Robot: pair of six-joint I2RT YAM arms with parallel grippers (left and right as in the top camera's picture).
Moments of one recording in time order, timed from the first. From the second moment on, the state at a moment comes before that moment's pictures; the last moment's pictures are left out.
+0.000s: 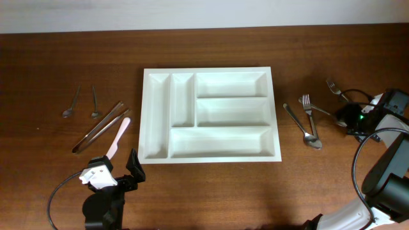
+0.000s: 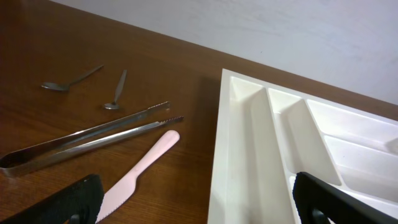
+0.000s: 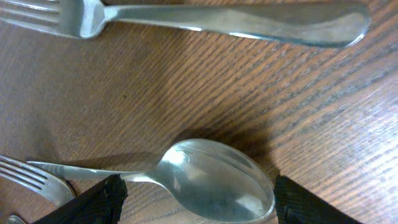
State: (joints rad) left arm 0.01 0.01 0.11 -0.36 -0.06 -0.29; right arm -0.59 1.89 1.10 -0.38 -0.27 0.27
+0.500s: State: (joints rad) left arm 0.01 0.01 0.11 -0.36 -0.06 -0.29; right arm -0.59 1.92 1.10 -0.31 -0.30 0.29
